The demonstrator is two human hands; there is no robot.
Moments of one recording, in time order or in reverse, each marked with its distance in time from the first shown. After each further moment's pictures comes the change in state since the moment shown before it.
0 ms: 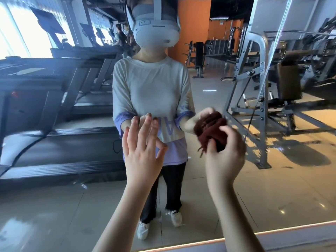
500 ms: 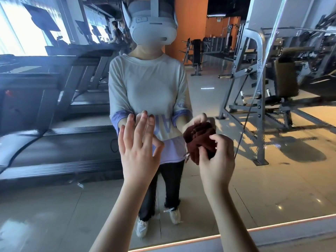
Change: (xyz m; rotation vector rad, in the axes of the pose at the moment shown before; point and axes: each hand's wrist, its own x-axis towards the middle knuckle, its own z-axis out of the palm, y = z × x) left_hand 0.000 0.001 0.000 0.002 0.006 -0.003; right_hand -0.019 0.020 -0.002 0.033 -0.163 -0.050
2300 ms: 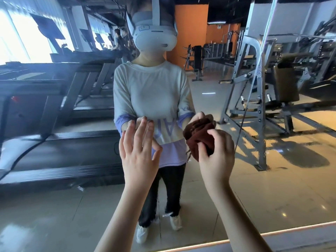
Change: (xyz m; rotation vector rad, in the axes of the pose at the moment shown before) left_hand 0.000 0.004 -0.003 -0.005 -0.010 -0.012; right_hand 0.021 0.000 -0.004 -0.008 0.064 -0.157
